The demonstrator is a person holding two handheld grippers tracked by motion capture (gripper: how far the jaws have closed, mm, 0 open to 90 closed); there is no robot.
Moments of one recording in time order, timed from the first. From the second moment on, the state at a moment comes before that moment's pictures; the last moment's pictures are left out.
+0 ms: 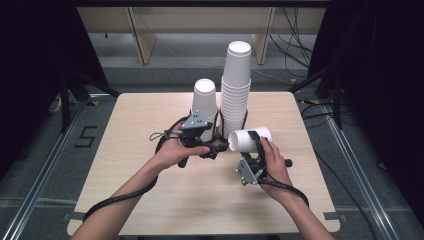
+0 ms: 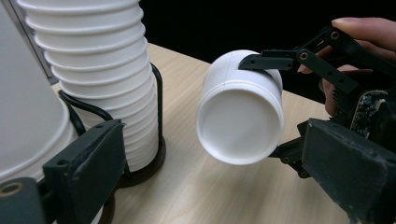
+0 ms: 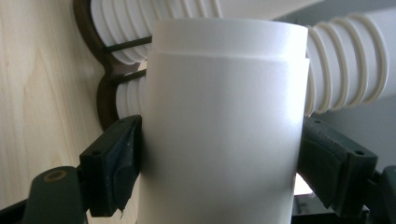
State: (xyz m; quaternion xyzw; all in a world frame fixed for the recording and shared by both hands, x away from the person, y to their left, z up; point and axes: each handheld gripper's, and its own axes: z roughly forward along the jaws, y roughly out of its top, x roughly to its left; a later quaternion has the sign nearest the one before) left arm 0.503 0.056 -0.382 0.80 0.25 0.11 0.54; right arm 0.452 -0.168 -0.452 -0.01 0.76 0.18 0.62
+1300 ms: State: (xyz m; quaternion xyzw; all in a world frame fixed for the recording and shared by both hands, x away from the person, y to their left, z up) left arm 0.511 0.009 -0.398 0.86 0.20 0.07 0.46; right arm 0.444 -0.157 -0.465 -0.22 0.72 0.05 0.65
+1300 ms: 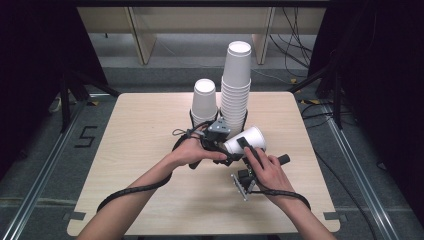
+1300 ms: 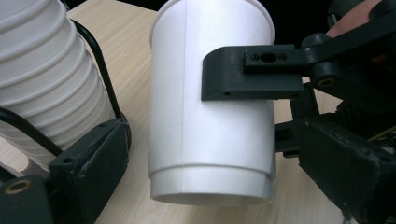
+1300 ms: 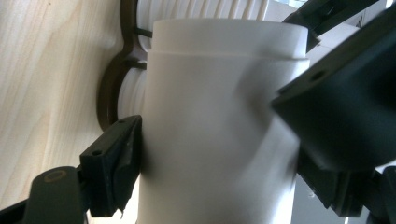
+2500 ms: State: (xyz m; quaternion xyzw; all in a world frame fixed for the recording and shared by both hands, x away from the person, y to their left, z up) left arm 0.510 0.003 -0.406 0.86 0.18 0.11 0.46; right arm 0.444 -0.153 -0.461 -0.23 0.72 0.05 0.66
